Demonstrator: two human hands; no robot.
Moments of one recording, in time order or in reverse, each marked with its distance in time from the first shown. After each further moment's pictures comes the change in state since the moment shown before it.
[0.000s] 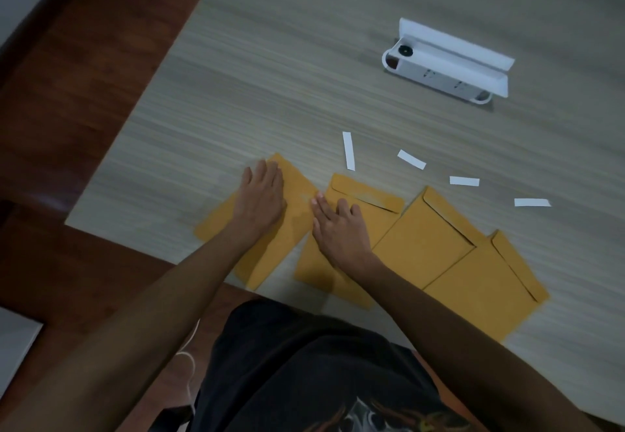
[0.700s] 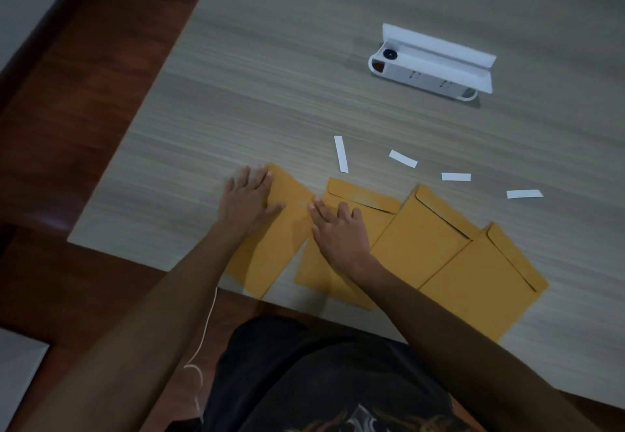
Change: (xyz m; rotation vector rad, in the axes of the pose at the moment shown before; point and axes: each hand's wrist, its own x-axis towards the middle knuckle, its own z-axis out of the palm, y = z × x) left_hand 0.002 -0.019 0.002 -0.192 -0.080 -0.076; right_hand -0.004 0.001 -0.006 0.052 -0.058 0.059
